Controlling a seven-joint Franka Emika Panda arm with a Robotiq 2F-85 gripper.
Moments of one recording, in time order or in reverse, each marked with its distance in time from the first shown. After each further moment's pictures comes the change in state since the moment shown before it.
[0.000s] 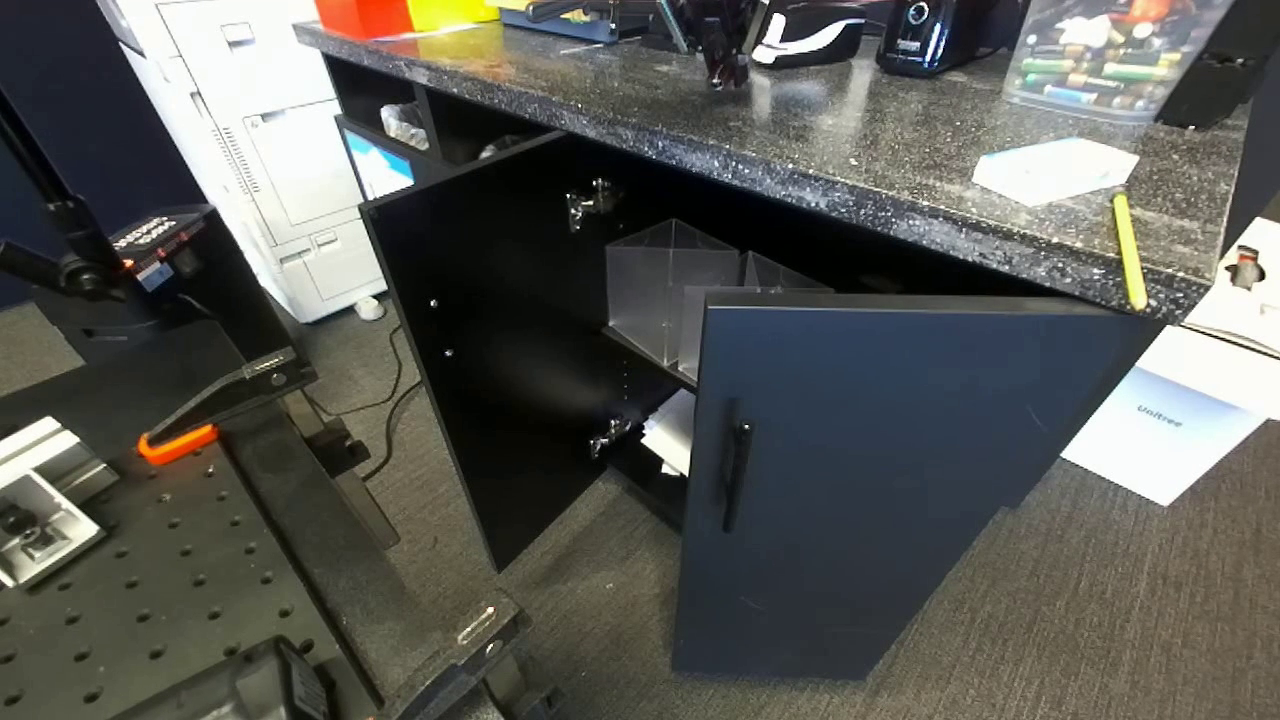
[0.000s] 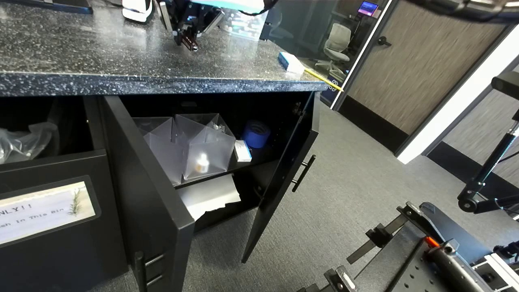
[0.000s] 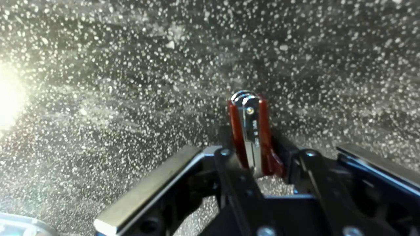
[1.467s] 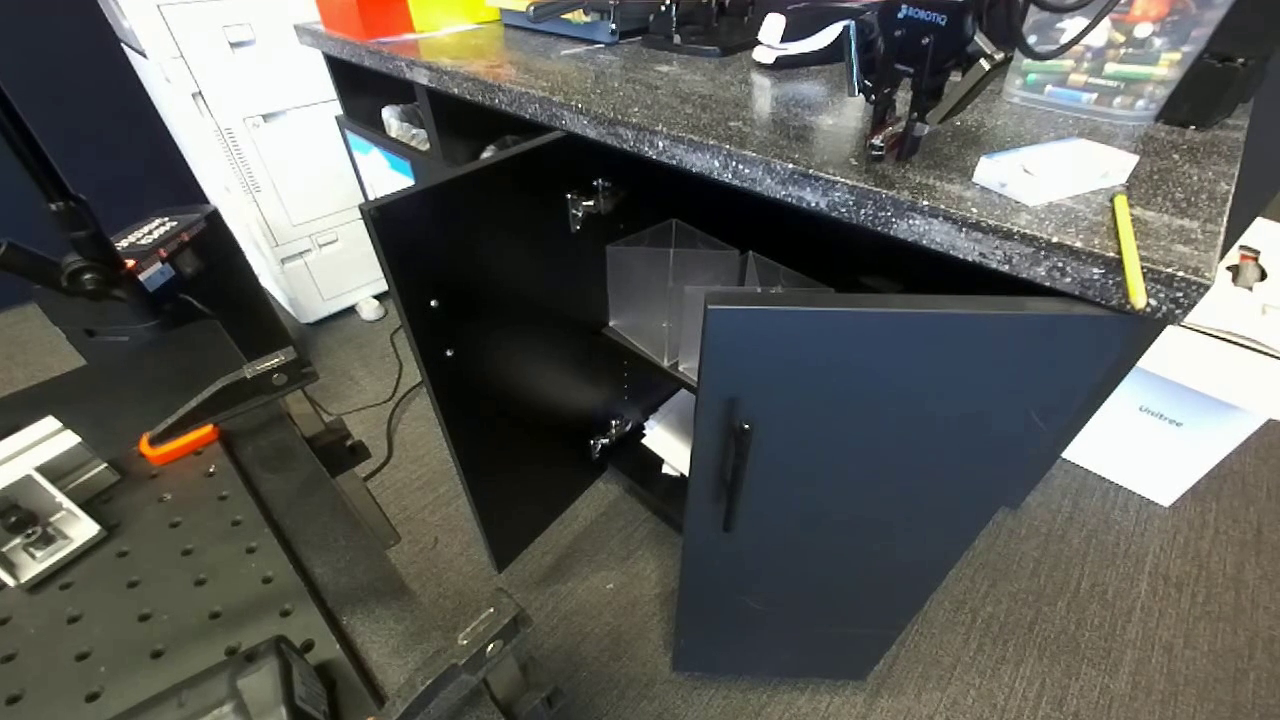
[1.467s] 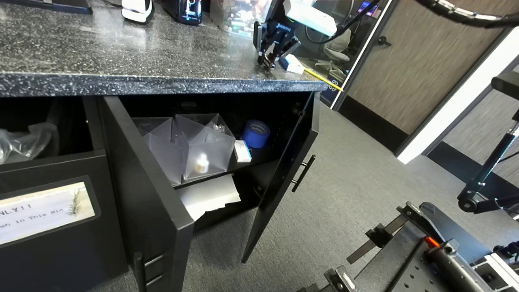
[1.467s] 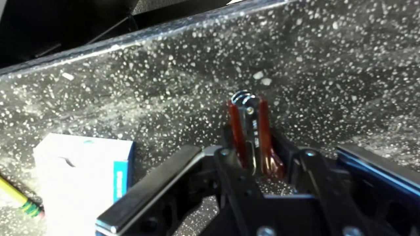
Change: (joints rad) arm -0.284 0.001 0.014 0.029 0.160 -0.217 -0.017
